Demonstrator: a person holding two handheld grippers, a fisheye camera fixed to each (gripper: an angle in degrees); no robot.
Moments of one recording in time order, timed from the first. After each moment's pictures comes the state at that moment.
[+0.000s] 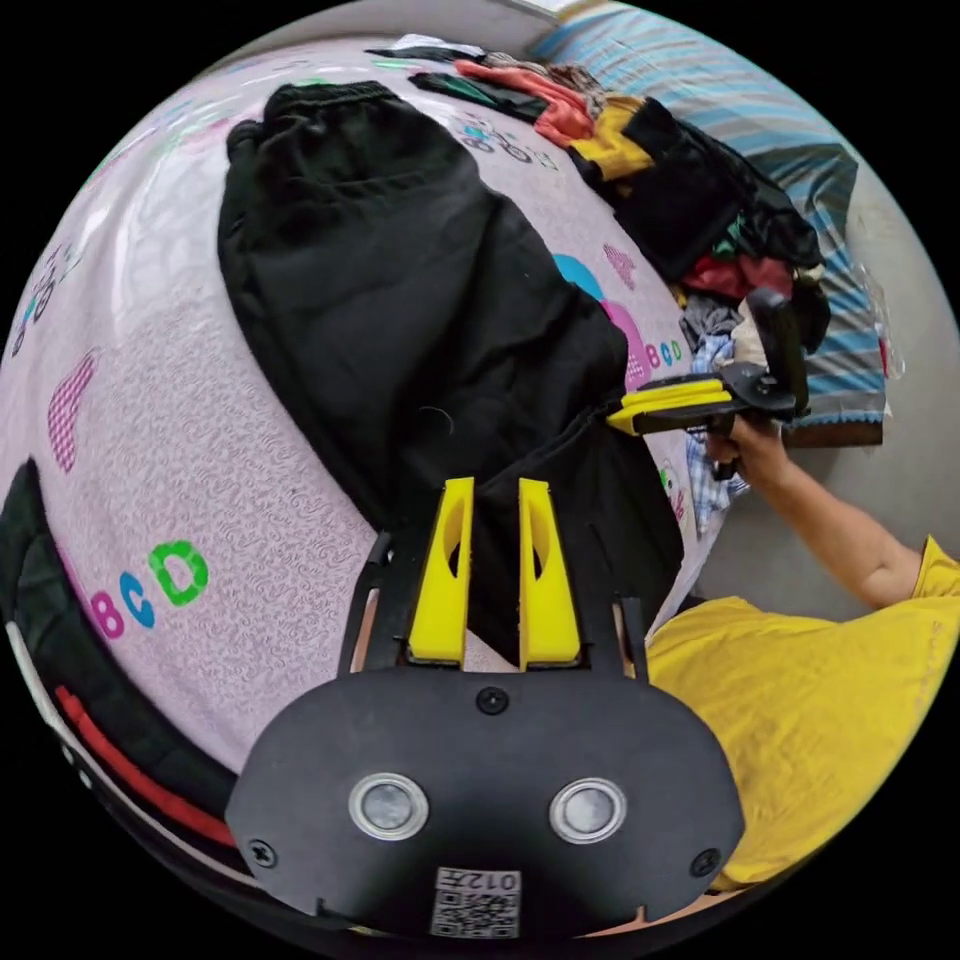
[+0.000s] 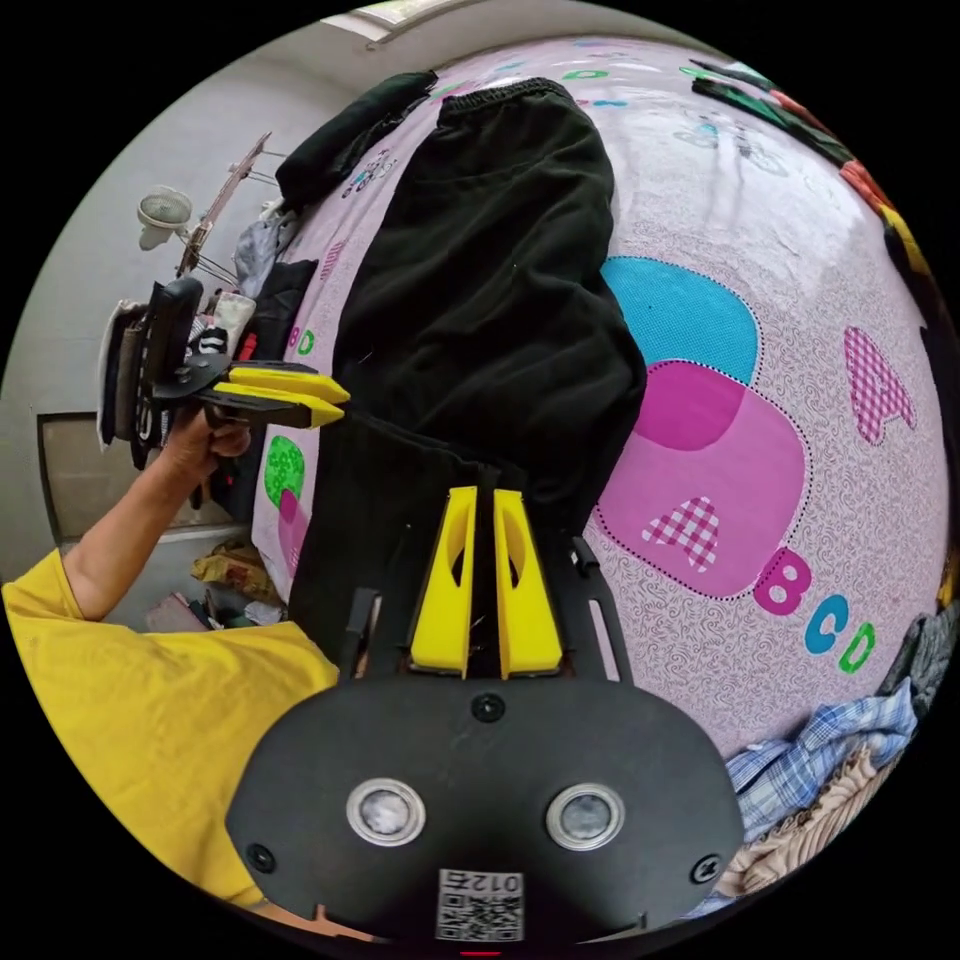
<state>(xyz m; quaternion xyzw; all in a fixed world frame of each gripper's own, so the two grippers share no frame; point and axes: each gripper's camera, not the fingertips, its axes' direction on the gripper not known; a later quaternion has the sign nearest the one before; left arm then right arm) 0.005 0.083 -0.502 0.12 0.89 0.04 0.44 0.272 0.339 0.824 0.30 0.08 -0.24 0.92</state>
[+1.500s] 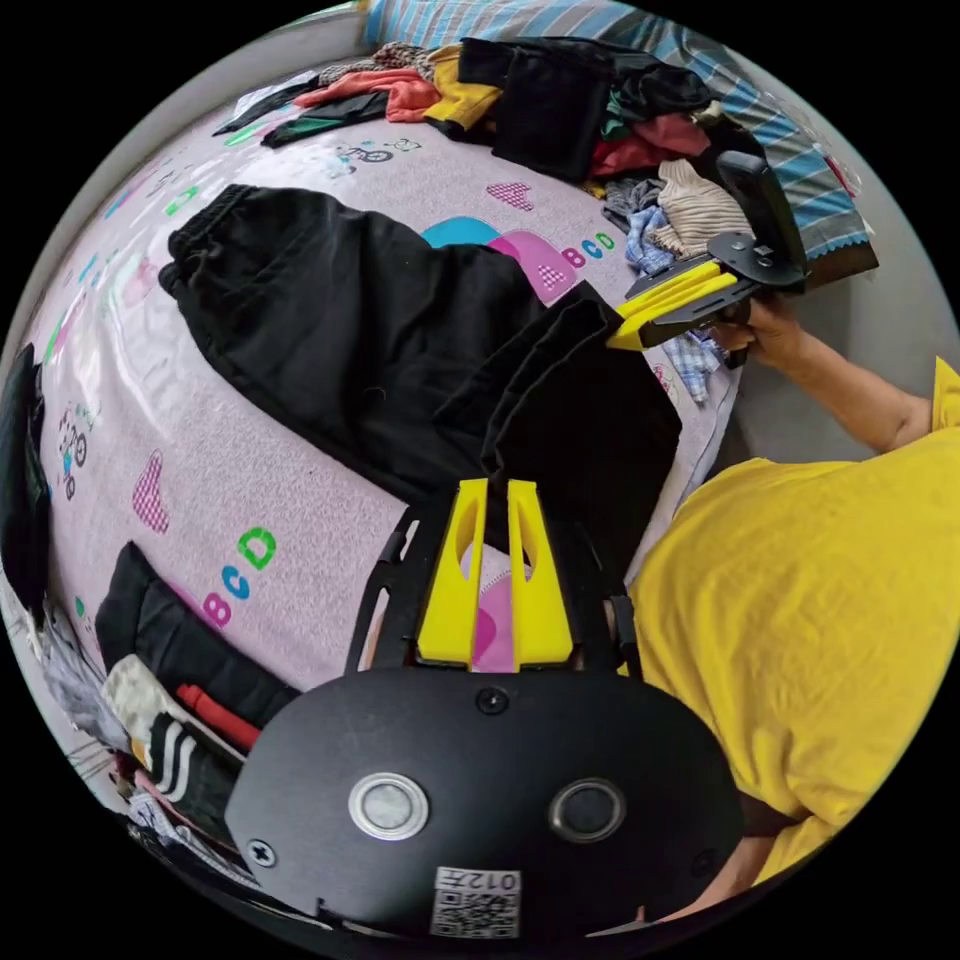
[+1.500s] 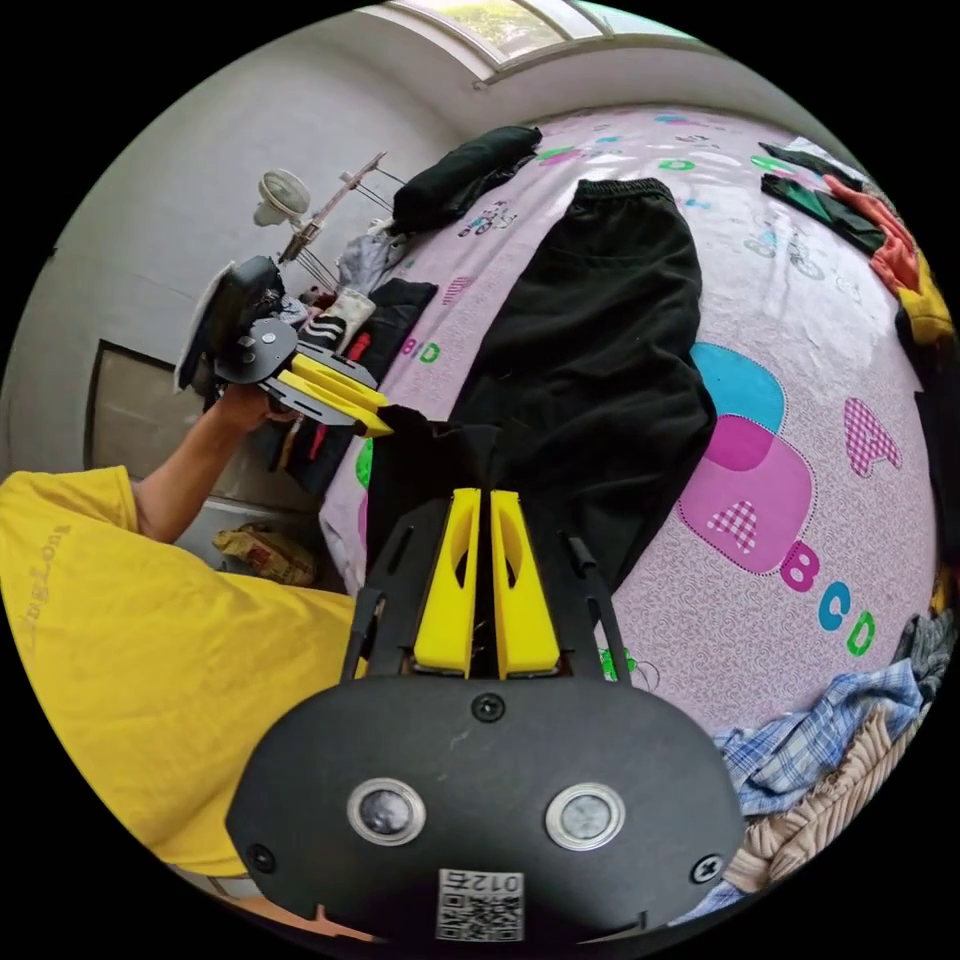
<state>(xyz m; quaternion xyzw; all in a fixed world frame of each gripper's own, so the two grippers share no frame) -0.111 0.114 -0.526 0.24 0.80 0.16 0.53 0.228 0.456 0.829 0.35 0.05 -0.34 0.87</state>
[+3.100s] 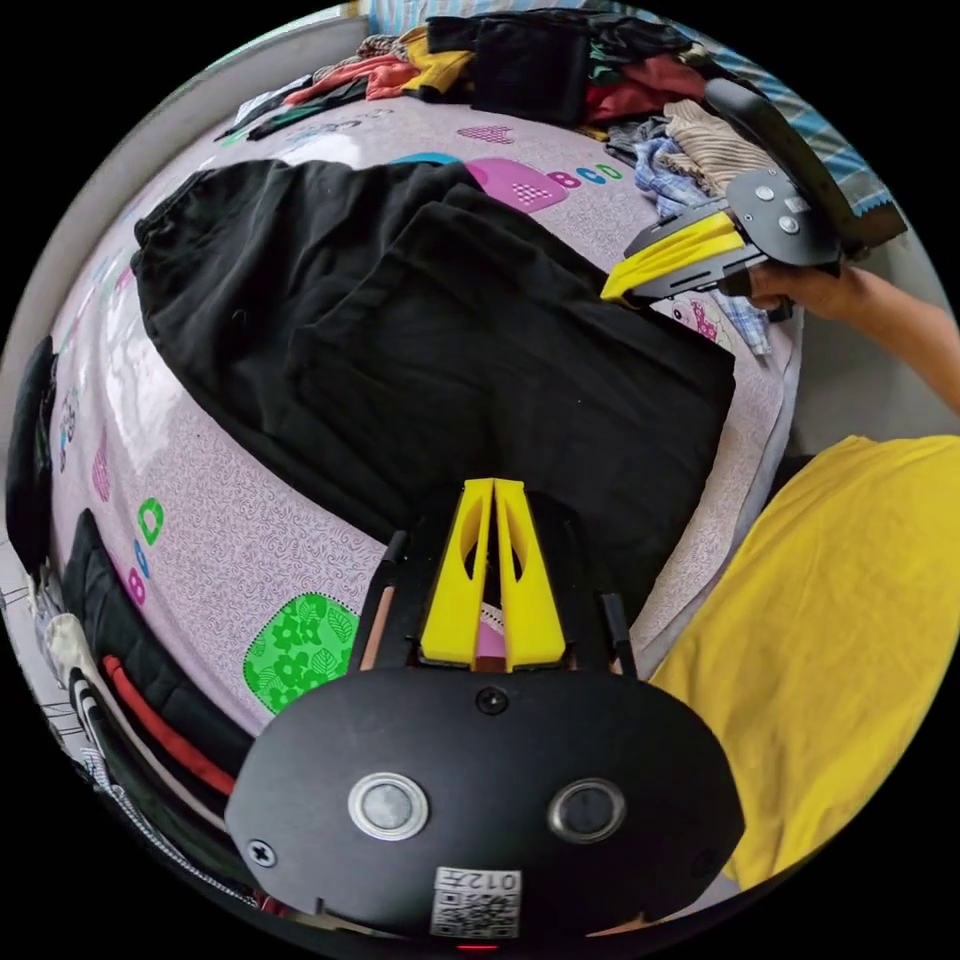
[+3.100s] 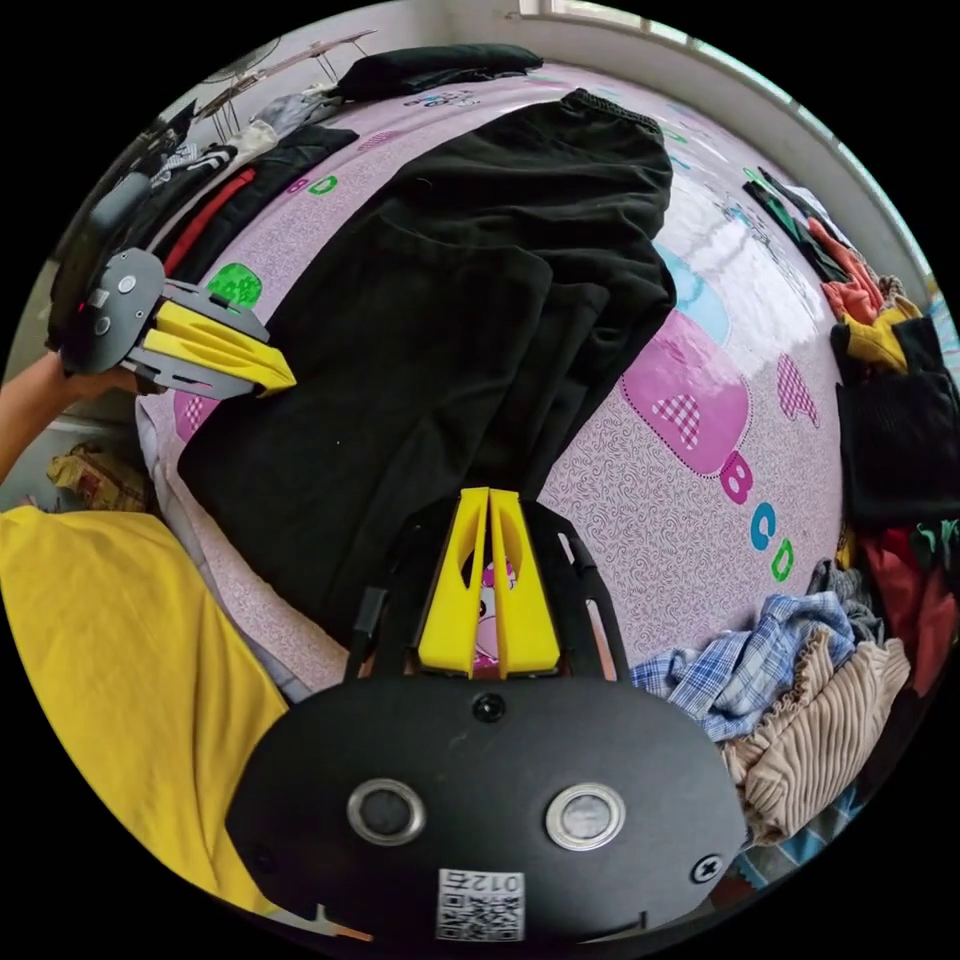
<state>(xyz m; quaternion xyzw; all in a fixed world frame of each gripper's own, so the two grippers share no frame) -0.046 0.175 -0.624 0.25 0.76 0.12 0.59 0.138 0.431 0.936 0.32 0.32 -0.26 0.85</state>
